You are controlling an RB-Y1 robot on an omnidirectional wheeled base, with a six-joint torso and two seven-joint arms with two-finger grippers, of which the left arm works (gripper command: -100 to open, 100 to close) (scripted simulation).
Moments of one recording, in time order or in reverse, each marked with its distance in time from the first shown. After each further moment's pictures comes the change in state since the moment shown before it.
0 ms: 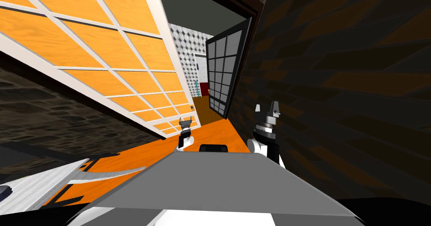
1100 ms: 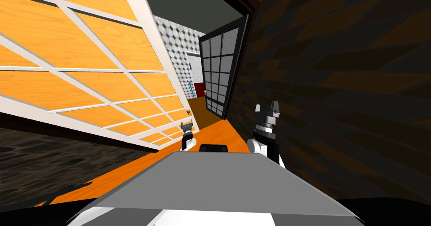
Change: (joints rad) arm -0.066 -0.033 -0.011 0.229 0.108 -0.075 0.166
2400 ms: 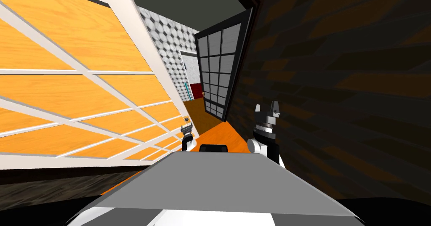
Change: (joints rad) arm -0.042 0.000 -0.002 0.150 0.068 -0.051 0.111
